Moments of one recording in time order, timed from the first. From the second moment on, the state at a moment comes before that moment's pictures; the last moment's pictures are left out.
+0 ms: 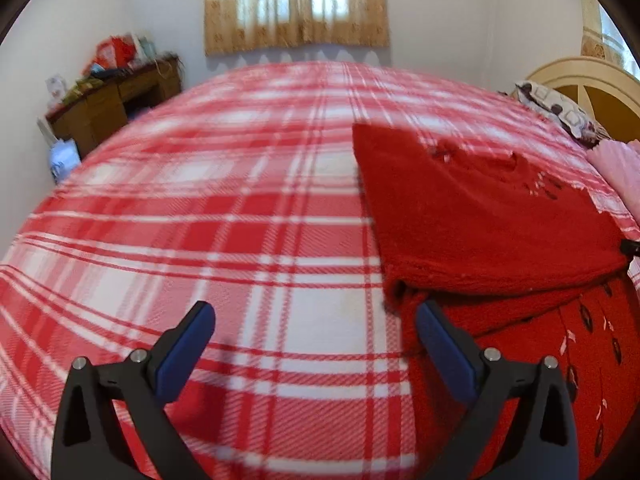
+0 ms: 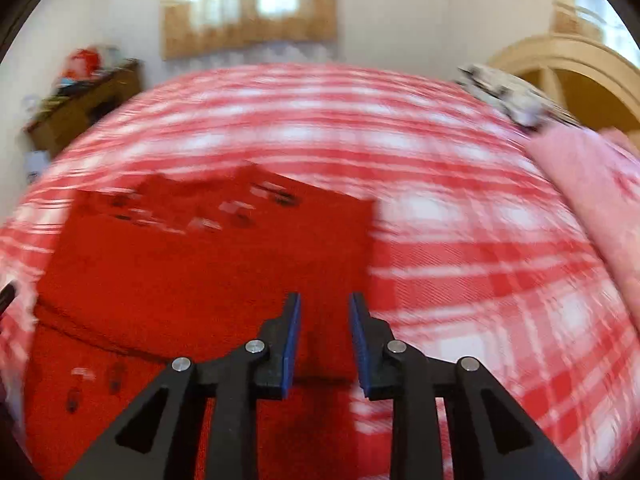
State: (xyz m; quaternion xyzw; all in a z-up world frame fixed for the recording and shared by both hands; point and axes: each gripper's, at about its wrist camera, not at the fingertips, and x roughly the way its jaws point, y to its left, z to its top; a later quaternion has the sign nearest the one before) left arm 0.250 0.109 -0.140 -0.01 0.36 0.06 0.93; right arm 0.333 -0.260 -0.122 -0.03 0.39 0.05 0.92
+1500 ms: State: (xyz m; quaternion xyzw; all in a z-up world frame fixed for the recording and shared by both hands) left arm 0.300 0.073 -0.157 0.04 0.41 0.05 0.91; right arm 0.324 -0.279 -0.156 0.04 0.41 0.09 0.91
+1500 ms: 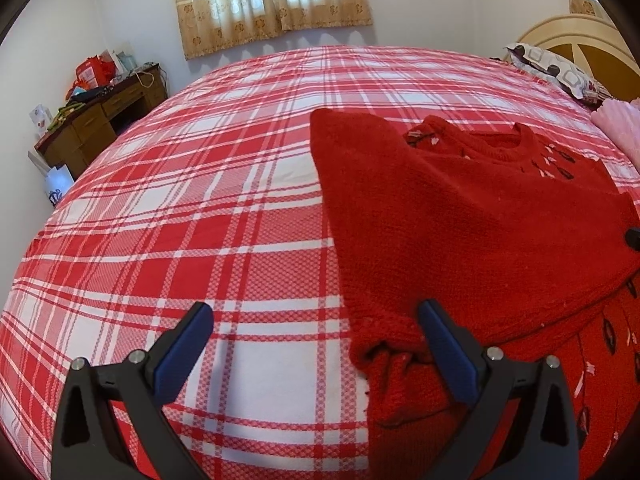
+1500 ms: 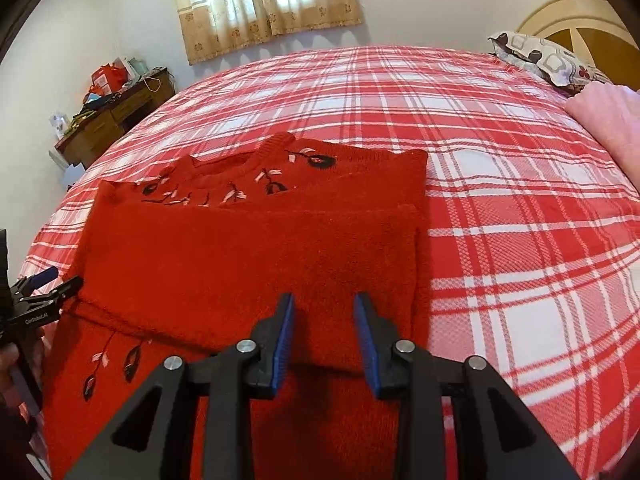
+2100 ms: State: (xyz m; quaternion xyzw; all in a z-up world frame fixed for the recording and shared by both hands) left arm 0.236 0.051 -0.119 0.05 0.39 0.00 0.92; right arm 0.239 -0.270 -0.141 0.01 0.42 0.10 0.90
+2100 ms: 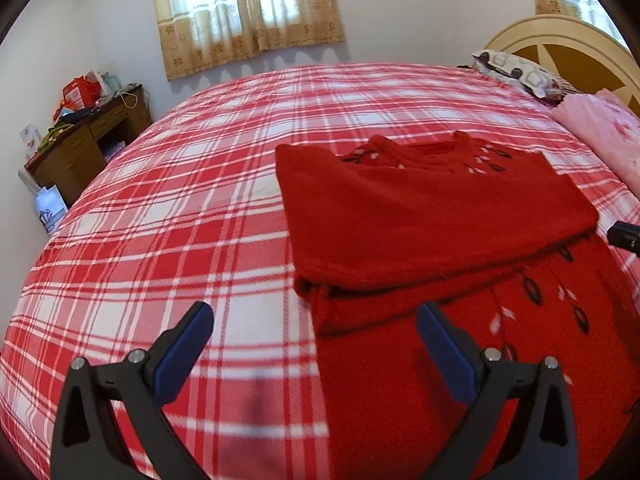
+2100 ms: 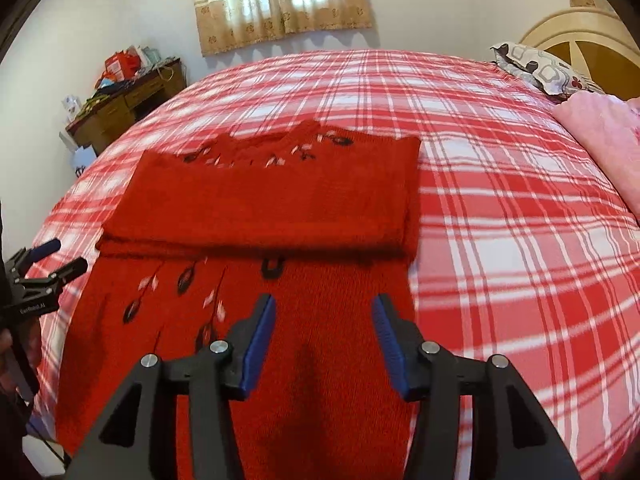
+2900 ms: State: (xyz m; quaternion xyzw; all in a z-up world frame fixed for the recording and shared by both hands) left arm 0.134 0.049 -0.145 0.06 0.42 -0.05 0.91; right arm 0.152 -0.276 -0.161 0.00 0.45 0.06 0.89
